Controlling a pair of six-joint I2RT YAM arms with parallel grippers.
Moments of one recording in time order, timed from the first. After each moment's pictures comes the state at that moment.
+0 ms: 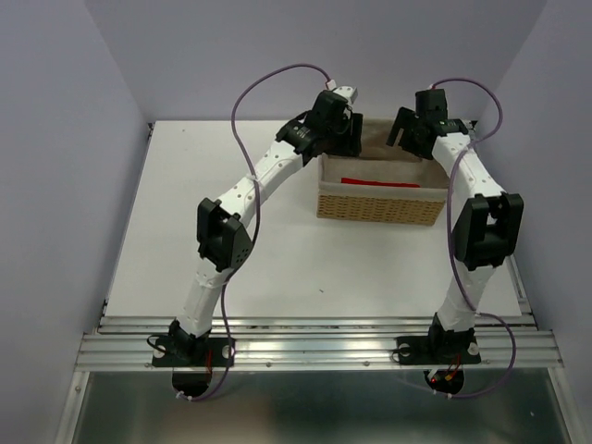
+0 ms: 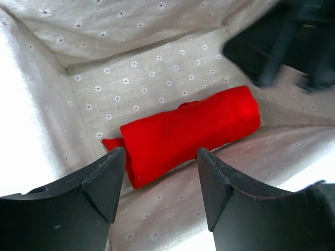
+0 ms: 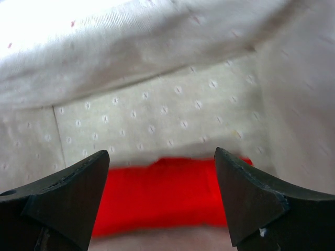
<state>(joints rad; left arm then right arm) -0.70 2.26 2.39 -0.70 0.01 -0.39 0.09 1.90 1.78 -0.65 0.15 0.41</state>
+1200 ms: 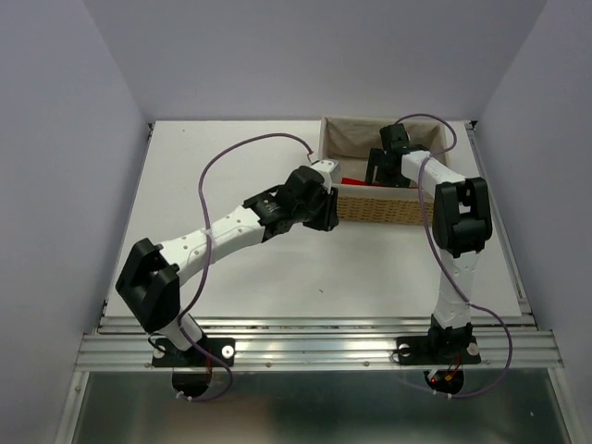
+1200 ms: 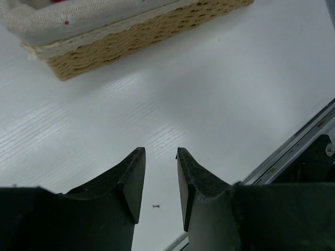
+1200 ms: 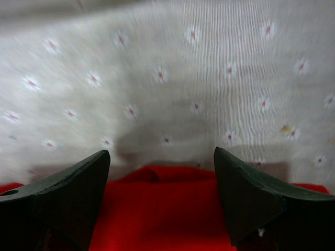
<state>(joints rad) -0.85 1.54 1.26 -0.36 0.03 -0.45 0.19 2.13 1.68 -0.54 0.20 0.35</state>
